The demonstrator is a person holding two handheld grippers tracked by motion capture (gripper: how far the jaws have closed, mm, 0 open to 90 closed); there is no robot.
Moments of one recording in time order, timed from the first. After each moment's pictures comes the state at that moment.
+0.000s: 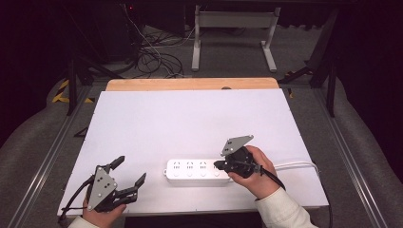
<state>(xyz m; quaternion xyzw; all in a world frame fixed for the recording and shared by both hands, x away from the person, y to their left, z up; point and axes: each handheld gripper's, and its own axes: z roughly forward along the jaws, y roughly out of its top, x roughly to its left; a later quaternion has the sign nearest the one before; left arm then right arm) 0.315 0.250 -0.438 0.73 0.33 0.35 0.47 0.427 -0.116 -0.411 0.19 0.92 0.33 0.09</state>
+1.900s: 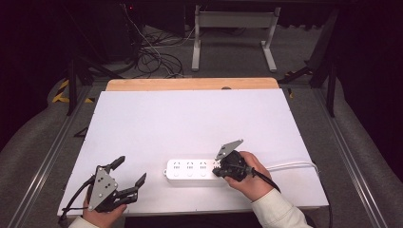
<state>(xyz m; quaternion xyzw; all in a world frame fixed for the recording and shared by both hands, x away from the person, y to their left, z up) 0.315 0.249 -0.438 0.74 0.34 0.35 0.47 0.433 -0.106 -0.444 0.21 0.93 0.29 0.05</state>
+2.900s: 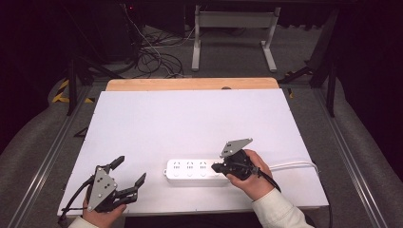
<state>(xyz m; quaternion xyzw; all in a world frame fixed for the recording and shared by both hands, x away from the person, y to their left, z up) 0.315 0.250 -0.437 0.73 0.33 0.36 0.47 0.429 -0.115 -0.431 0.21 0.91 0.36 0.07</state>
